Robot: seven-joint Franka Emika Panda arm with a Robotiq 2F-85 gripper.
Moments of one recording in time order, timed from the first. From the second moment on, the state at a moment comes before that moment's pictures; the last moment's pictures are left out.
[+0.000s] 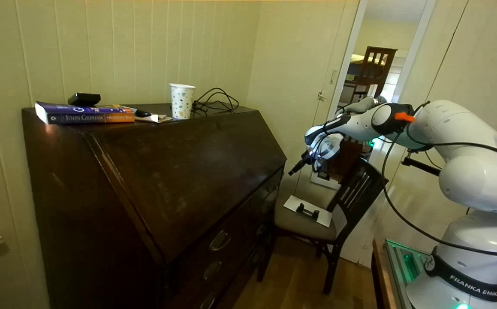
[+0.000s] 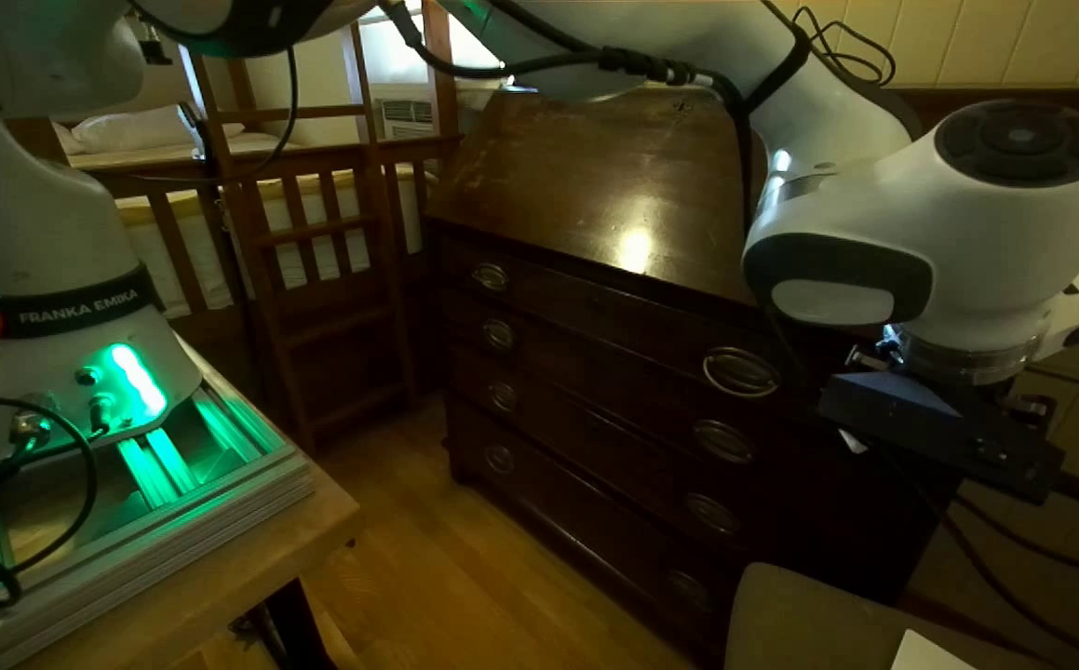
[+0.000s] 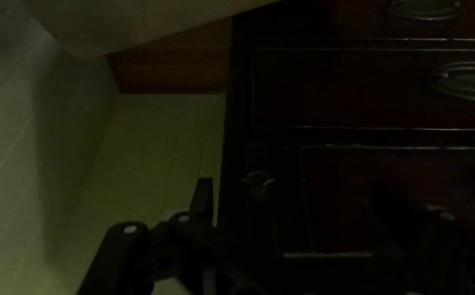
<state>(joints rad) -1.19 1.17 0.30 -1.14 0.35 2.60 -1.33</state>
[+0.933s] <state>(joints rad) -1.19 1.19 0.31 -1.09 0.35 2.58 -1.37</state>
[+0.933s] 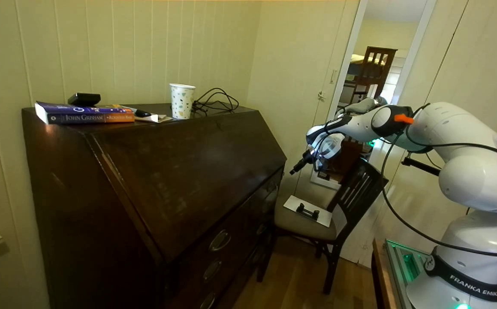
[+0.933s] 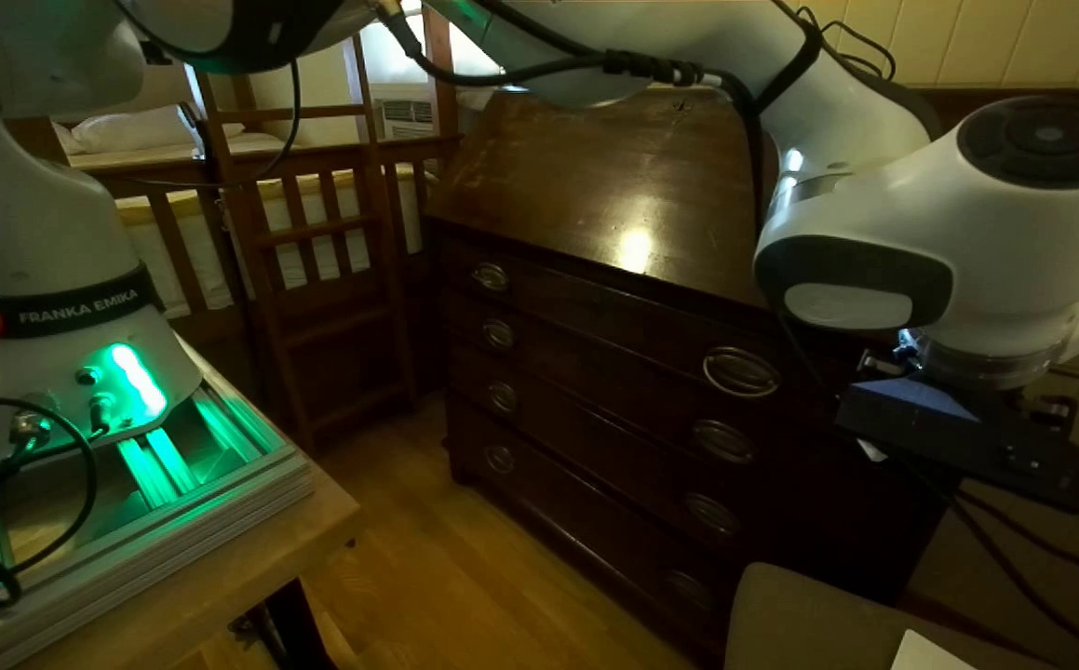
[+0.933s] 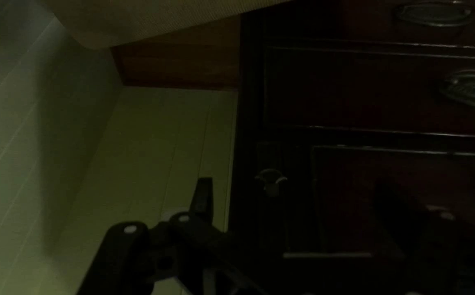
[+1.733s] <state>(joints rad) -1.19 1.33 0.40 -0.92 0.35 2.63 -1.41</state>
